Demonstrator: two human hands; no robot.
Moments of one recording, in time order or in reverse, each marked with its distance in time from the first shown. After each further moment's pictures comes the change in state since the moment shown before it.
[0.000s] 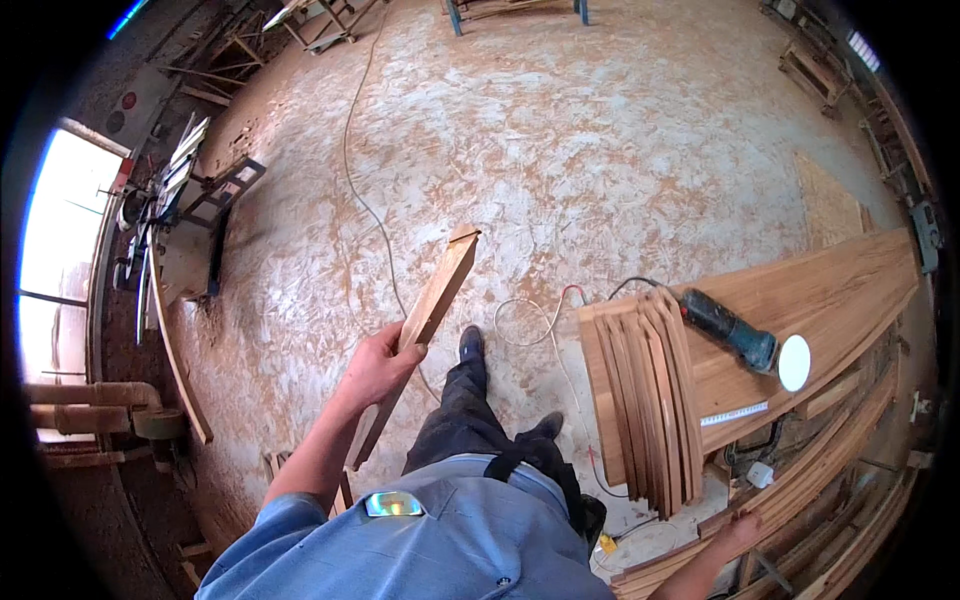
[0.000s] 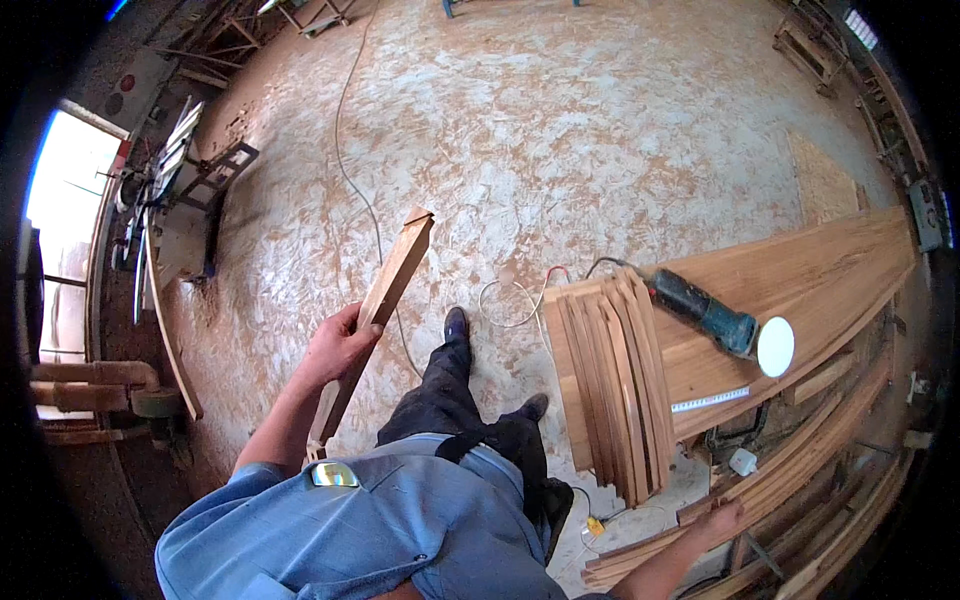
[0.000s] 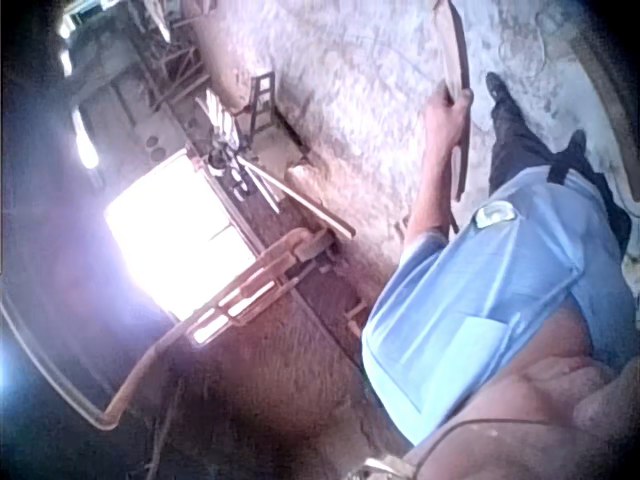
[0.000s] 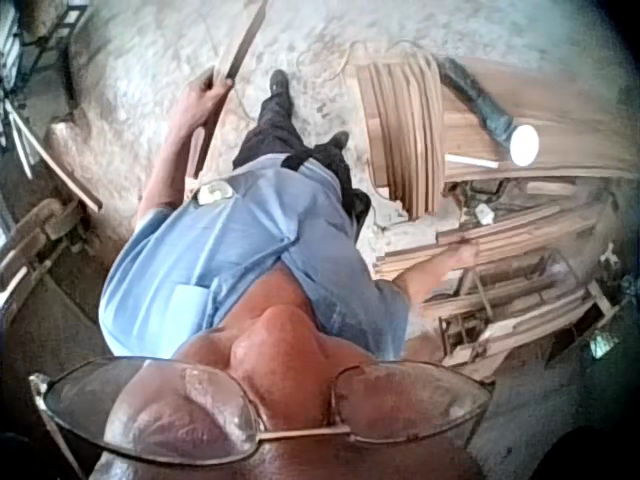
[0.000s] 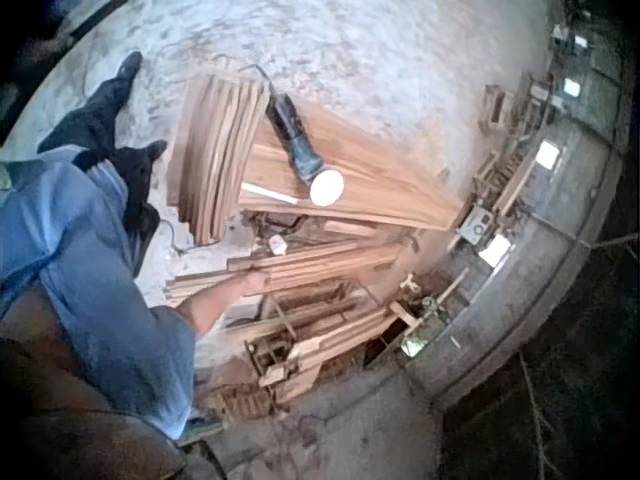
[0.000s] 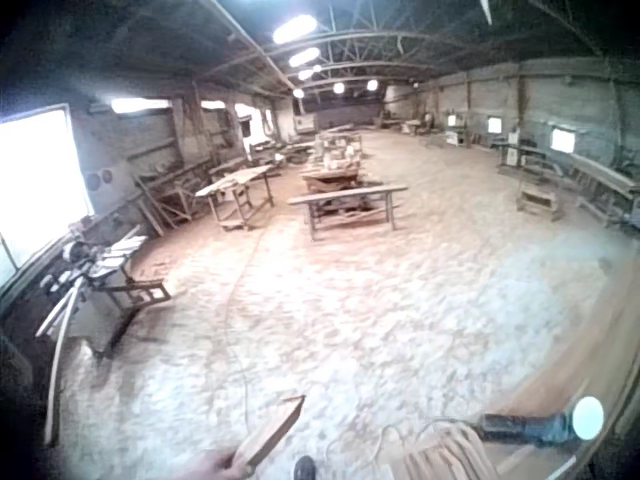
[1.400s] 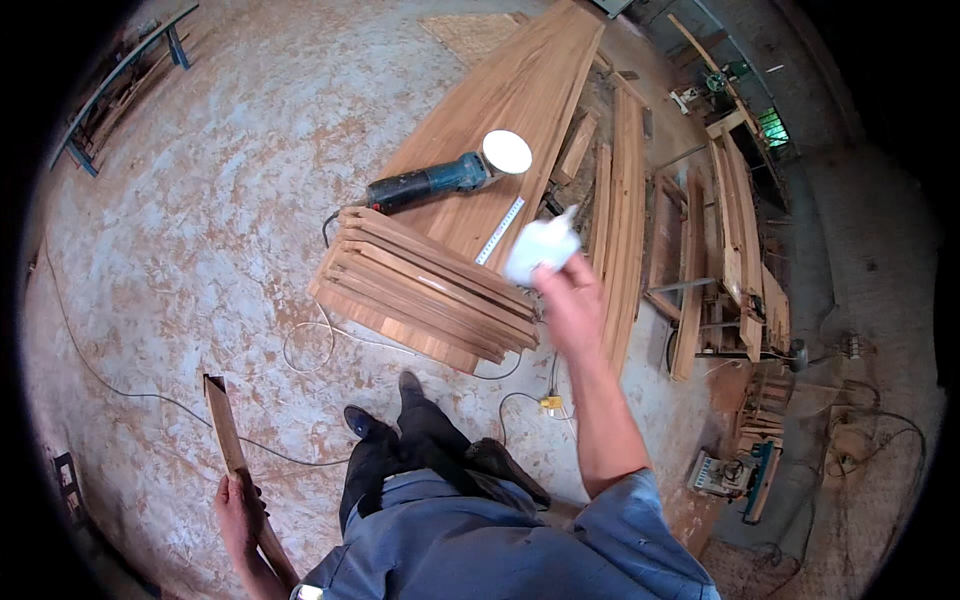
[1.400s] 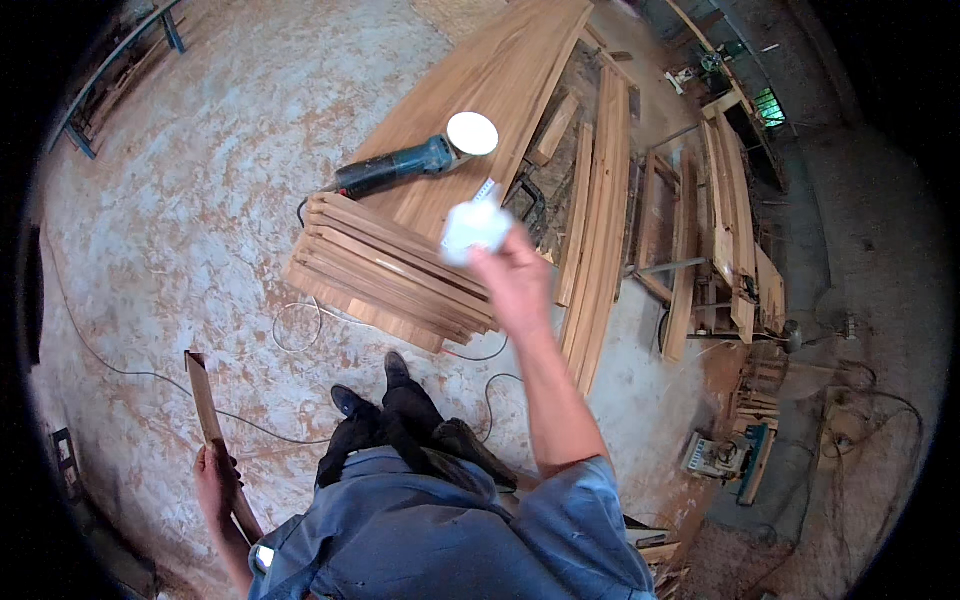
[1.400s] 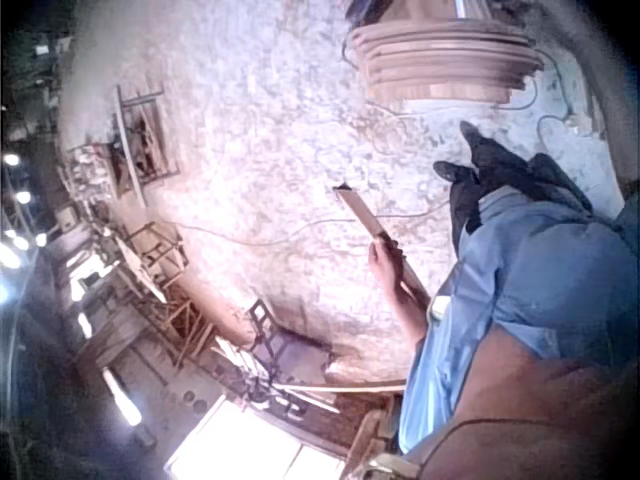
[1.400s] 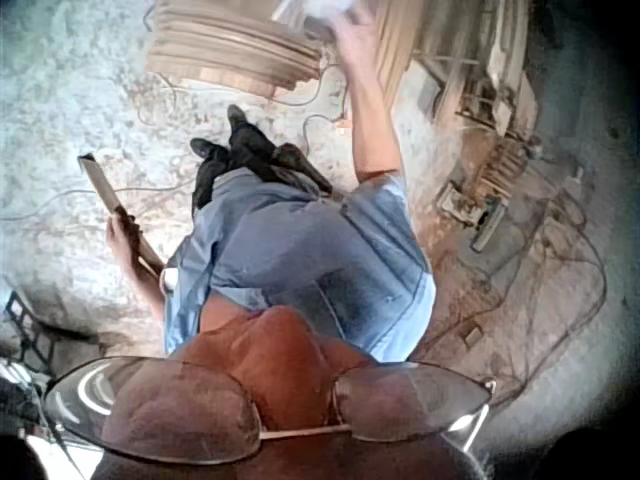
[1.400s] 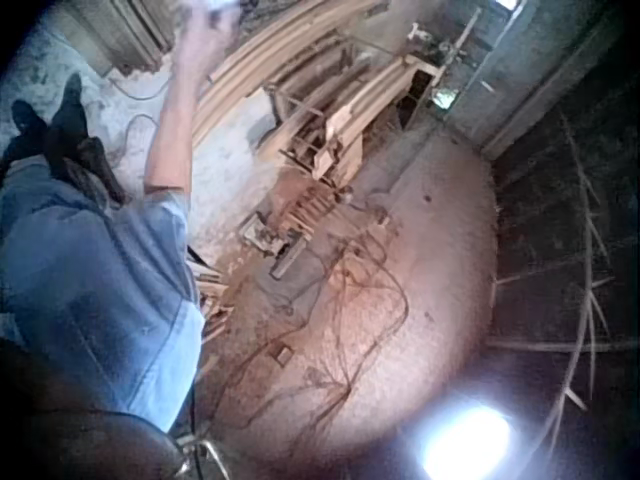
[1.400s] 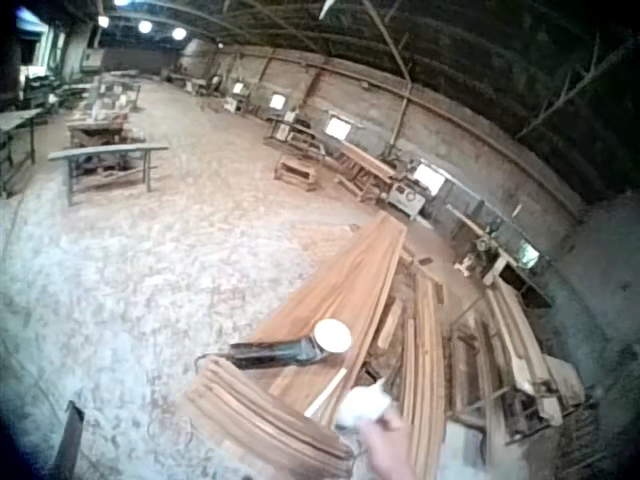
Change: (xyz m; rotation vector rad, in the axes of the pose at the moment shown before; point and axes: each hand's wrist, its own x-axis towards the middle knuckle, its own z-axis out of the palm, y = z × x) left_hand 0.042 -0.130 -0.007 -0.183 -0.276 0.002; right_hand -0.346 -0.160 0.055 0.113 -0.708 -0.402
